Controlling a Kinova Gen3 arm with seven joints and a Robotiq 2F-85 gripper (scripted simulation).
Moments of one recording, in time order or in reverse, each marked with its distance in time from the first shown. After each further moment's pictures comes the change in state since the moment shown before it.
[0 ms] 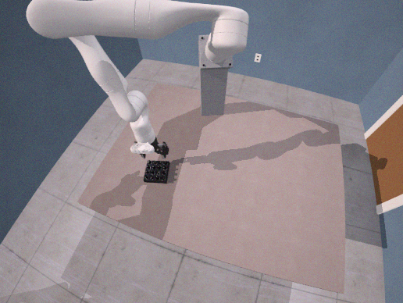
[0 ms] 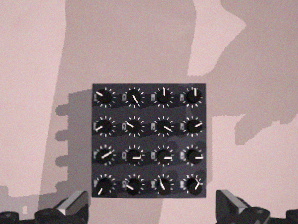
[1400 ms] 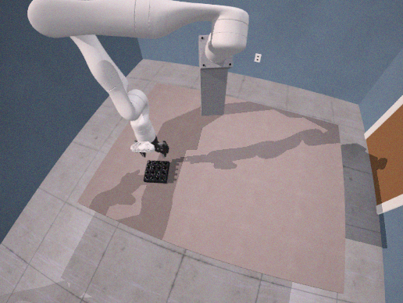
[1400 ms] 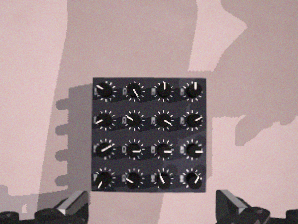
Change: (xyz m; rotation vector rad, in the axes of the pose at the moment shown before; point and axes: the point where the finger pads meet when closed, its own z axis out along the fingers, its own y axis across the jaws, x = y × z) arm -0.005 0.000 0.000 -0.001 0.000 -0.007
